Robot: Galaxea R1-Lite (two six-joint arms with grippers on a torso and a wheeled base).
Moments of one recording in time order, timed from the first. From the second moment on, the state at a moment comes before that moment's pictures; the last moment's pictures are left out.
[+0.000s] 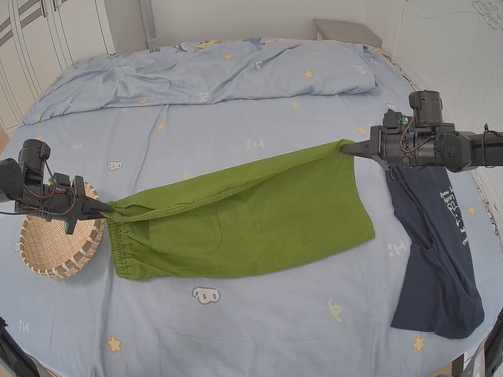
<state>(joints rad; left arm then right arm) 0.25 1.81 -1.18 0.26 -0.76 -0.47 0.17 2.03 -1.53 -0.05 0.66 0.34</state>
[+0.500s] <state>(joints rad) 0.23 1.83 -1.19 0.23 -0.76 -0.47 0.20 2.10 -1.57 -0.05 0.66 0.34</state>
